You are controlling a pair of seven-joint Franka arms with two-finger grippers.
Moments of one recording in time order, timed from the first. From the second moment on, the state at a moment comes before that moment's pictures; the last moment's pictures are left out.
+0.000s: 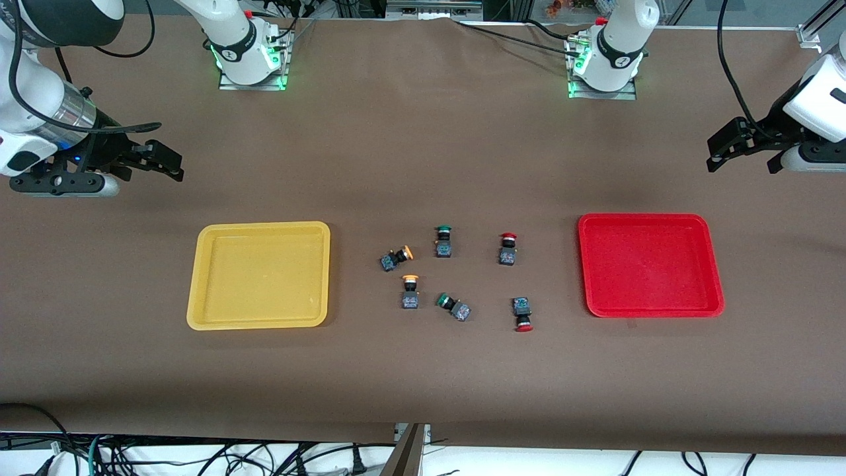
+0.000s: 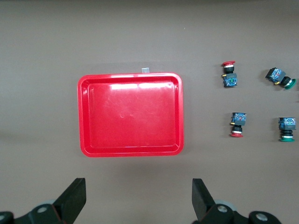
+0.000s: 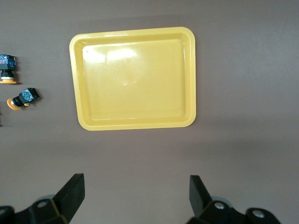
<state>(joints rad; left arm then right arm) -0.03 -0.04 -0.03 -1.65 0.01 1.65 -0.05 0.12 0.02 0.00 -1.71 0.04 1.70 0.13</state>
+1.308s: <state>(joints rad) -0.02 -0.03 -0.02 -1.62 0.01 1.66 -0.05 0.23 0.30 0.01 -1.71 0.13 1.92 0.68</state>
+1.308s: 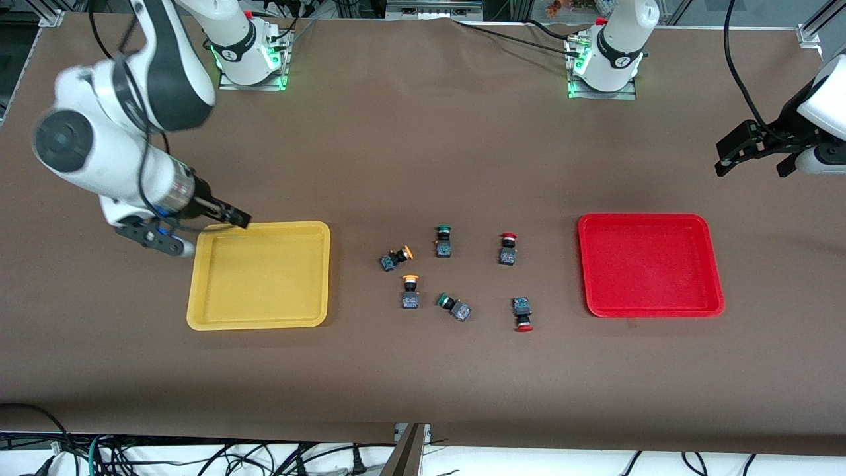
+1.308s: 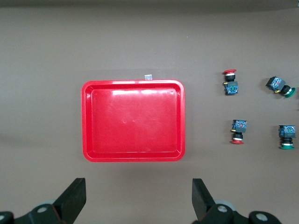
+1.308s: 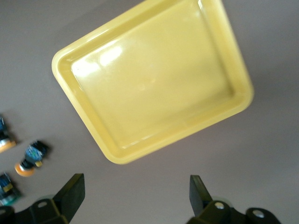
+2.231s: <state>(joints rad) -0.27 0.43 -0.05 -1.56 0.01 1.82 -0.19 0.54 0.73 0.01 -1.60 0.22 2.47 1.29</state>
